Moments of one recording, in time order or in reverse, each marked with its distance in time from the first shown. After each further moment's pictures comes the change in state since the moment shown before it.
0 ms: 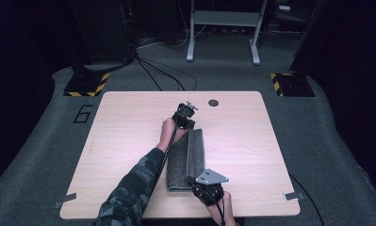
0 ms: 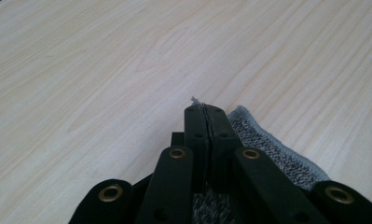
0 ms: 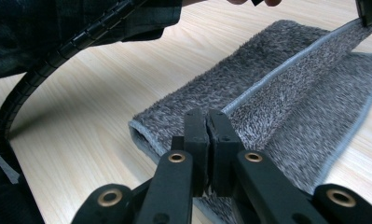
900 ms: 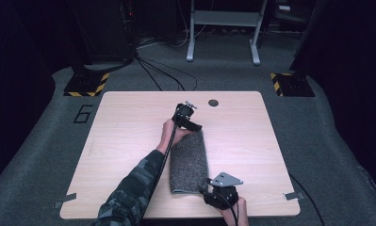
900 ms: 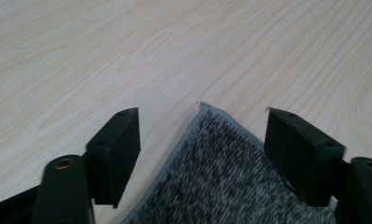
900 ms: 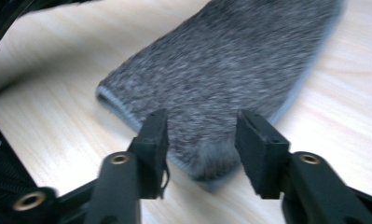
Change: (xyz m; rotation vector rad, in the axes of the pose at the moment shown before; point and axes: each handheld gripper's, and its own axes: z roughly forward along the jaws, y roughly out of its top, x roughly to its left) left arm 0.006 -0.006 -0.008 -0.040 -0.079 -0.096; right arm -0.023 -0.020 -0.032 0.084 -0.066 0.058
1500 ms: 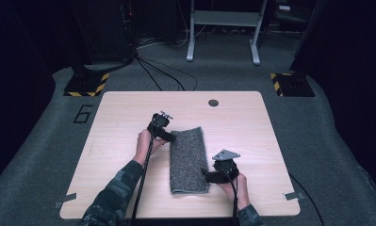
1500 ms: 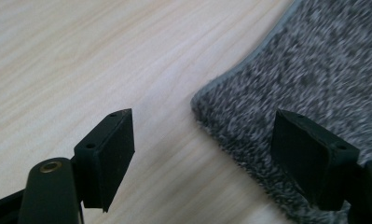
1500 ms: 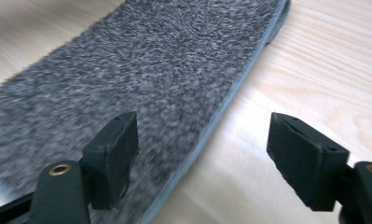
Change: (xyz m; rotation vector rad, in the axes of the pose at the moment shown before) left arm 0.041 -0.071 -0.031 0.118 0.173 -0.016; right arm -0.059 0.030 0.050 0.108 -0.070 0.010
